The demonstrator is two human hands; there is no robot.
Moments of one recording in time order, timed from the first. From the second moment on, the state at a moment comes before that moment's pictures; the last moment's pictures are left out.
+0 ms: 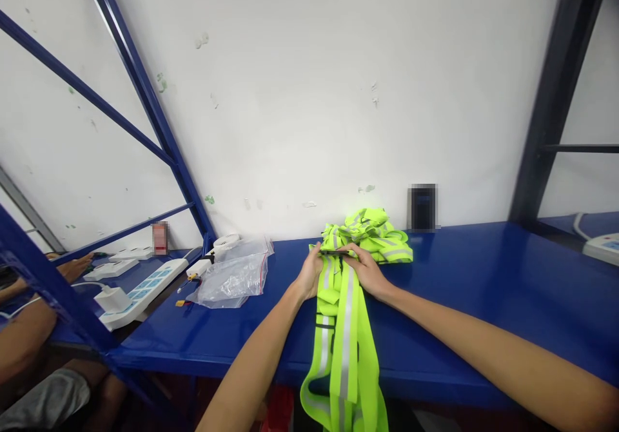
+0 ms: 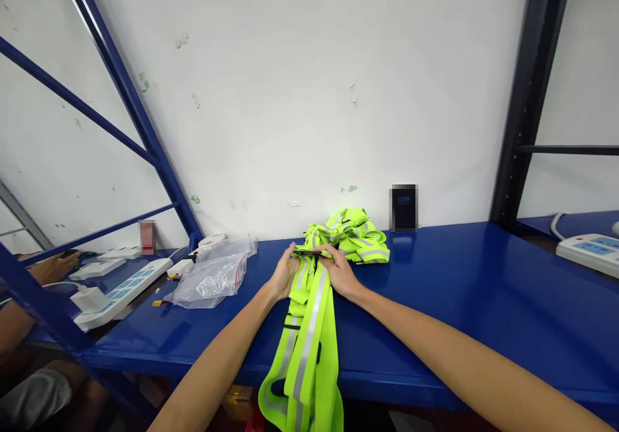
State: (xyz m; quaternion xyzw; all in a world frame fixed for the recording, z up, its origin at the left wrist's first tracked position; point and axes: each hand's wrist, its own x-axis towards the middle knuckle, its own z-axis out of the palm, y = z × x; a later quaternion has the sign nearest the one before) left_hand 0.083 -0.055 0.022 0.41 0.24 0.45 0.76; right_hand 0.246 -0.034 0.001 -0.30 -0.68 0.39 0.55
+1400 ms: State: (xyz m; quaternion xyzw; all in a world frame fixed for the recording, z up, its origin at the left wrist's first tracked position) left_hand 0.092 -0.058 0.020 0.46 0.24 0.48 0.71; right_hand 0.247 -0.035 -0.011 -0.38 -0.66 0.38 0.52
